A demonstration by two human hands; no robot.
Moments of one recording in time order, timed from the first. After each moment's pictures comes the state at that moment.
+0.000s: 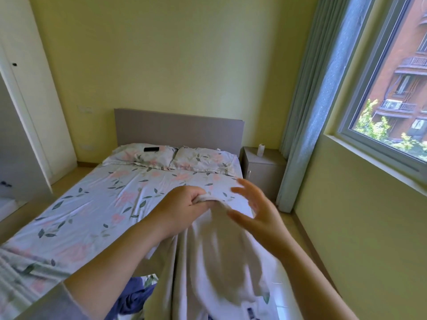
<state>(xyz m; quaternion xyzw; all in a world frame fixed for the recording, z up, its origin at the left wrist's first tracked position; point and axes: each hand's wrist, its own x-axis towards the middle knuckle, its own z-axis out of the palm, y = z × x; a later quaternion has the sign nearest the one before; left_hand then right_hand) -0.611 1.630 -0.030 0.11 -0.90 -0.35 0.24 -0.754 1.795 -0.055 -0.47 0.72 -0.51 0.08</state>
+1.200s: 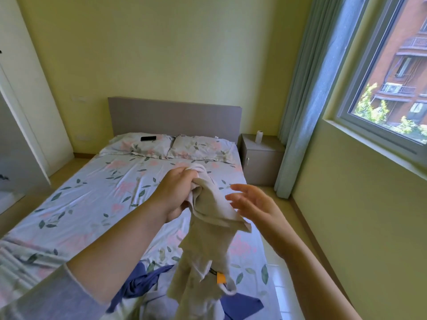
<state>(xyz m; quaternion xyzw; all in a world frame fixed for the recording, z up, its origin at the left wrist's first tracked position) -0.624 1.643 -0.016 0.28 -0.64 -0.68 0.23 -0.731 1.812 -0.051 -0.39 0.67 -0.58 0.24</state>
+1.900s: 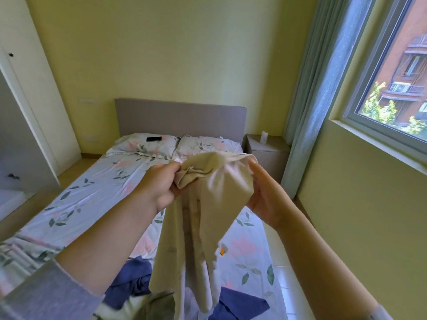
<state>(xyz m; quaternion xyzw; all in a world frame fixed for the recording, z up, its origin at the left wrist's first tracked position) -0.604 1.614 -0.006 0.31 -0.49 -0.77 0.29 -0.744 1.773 -0.024 -0.25 0.51 -0.72 0.39</state>
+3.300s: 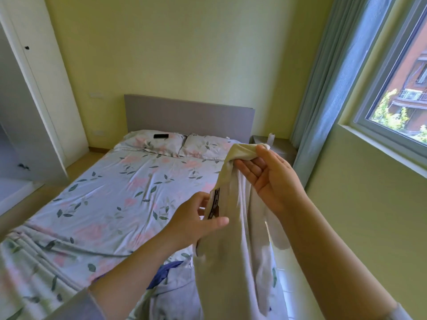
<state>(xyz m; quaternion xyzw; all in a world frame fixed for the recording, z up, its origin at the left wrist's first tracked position) -0.579 1.636 -0.085 0.23 -0.82 -0.49 0.16 -0.721 1.757 0.009 -0.24 0.39 -0.82 0.34</state>
